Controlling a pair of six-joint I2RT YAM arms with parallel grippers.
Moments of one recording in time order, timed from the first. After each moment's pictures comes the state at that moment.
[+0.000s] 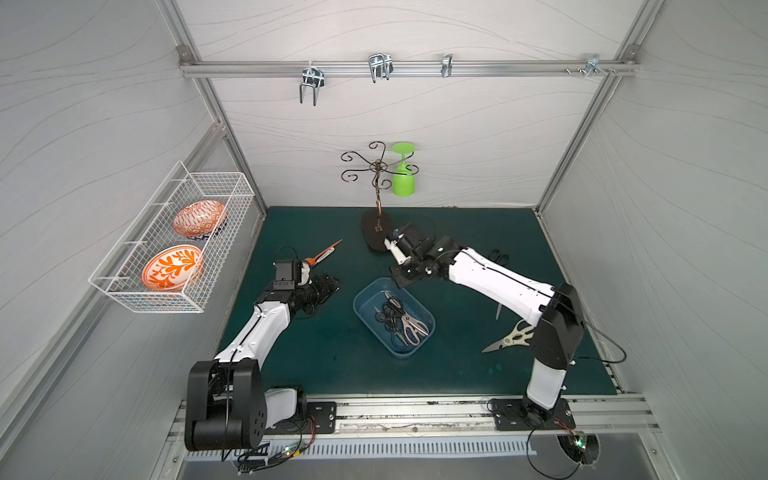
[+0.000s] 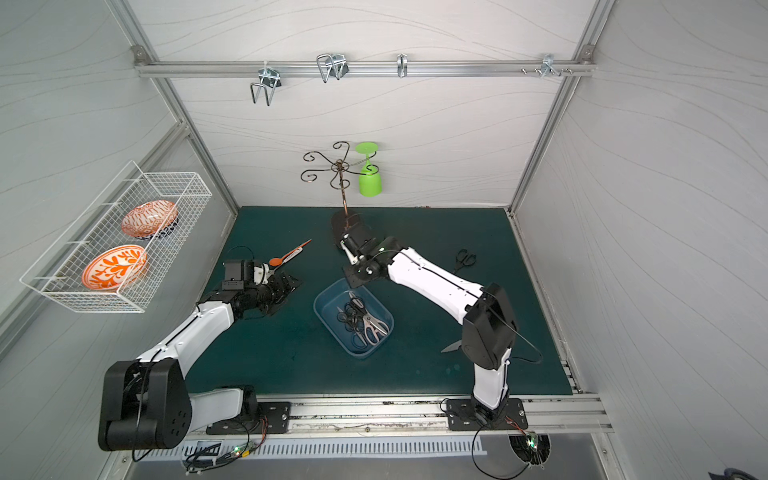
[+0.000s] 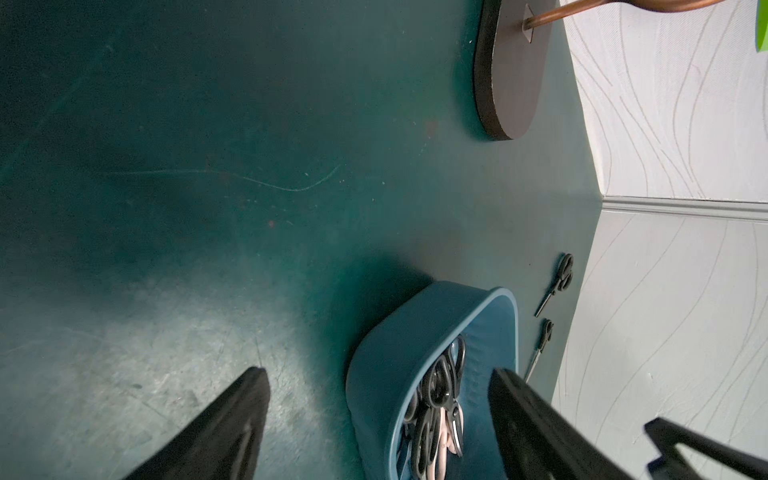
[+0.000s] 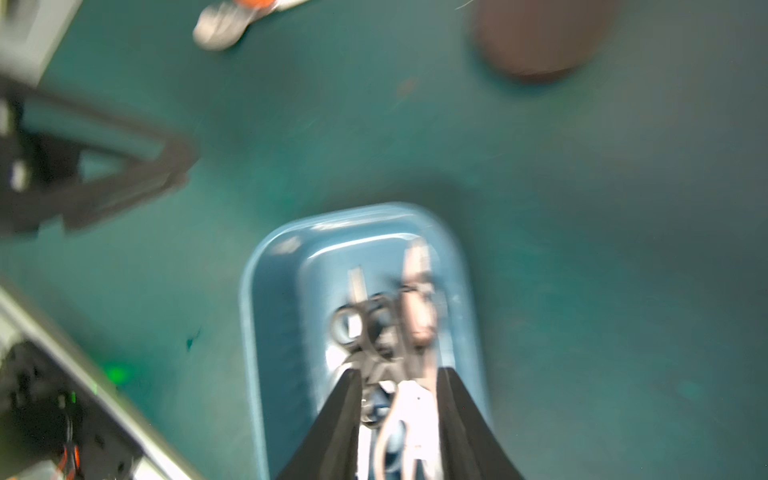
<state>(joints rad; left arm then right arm) 0.04 1.25 0.70 -0.37 0.47 -0.74 0.84 1.79 1.65 -0.83 0.01 0.29</state>
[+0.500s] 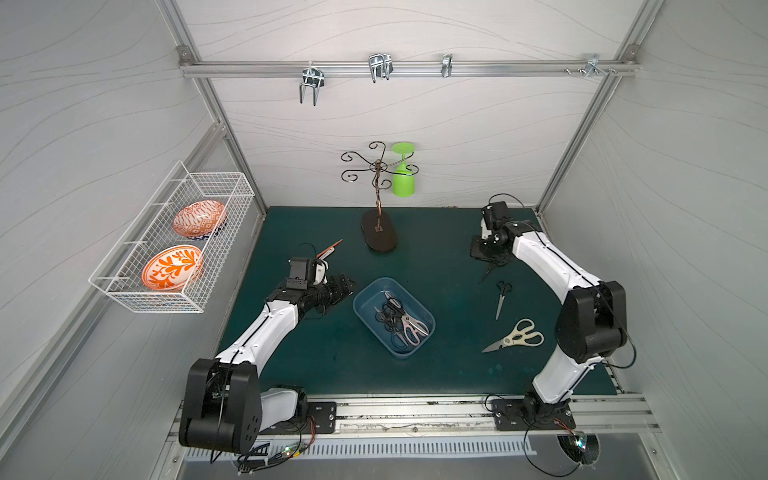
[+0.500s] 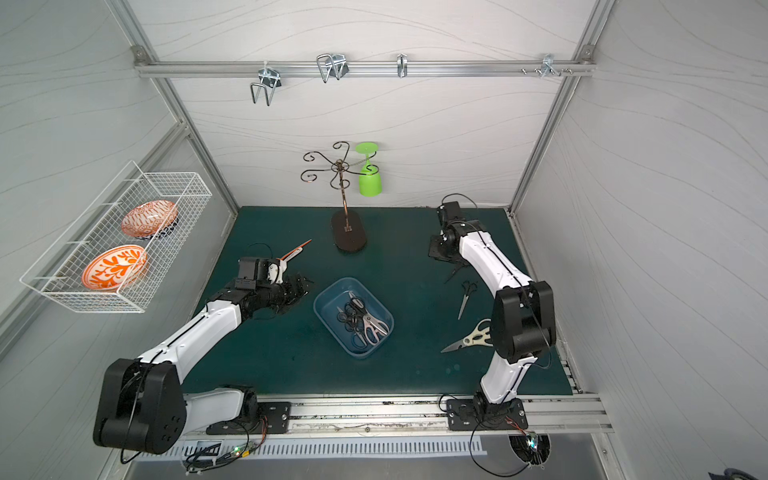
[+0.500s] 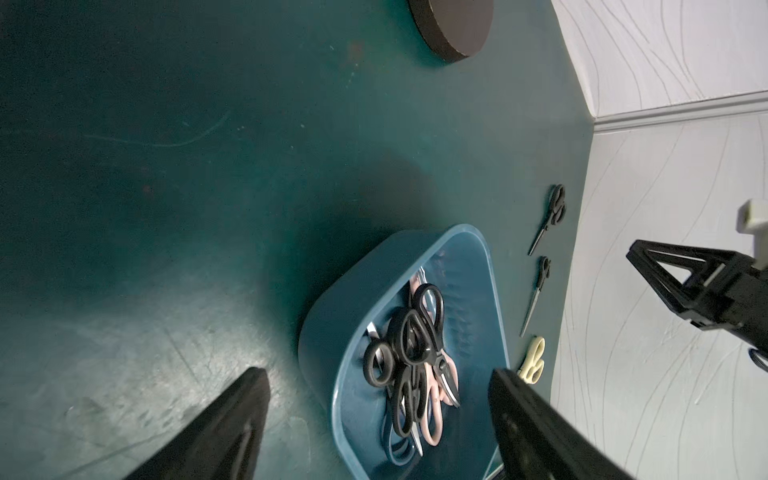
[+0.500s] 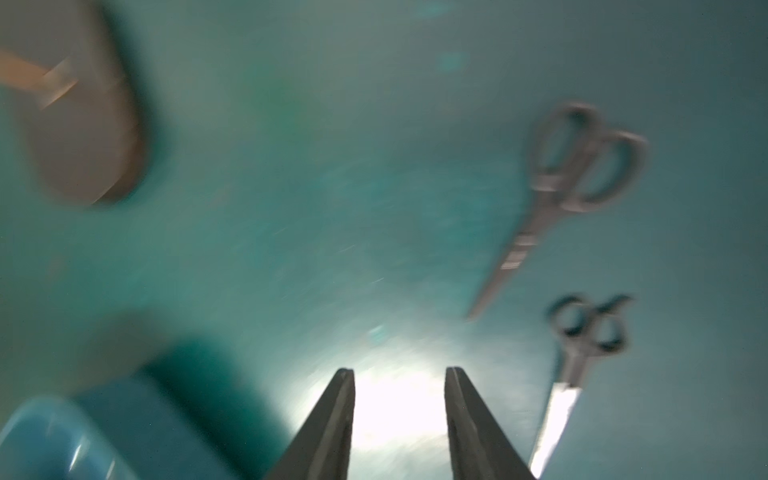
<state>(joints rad) -0.09 1.25 0.72 -0.37 0.49 -0.68 0.24 1.74 1.44 -0.80 0.01 0.38</state>
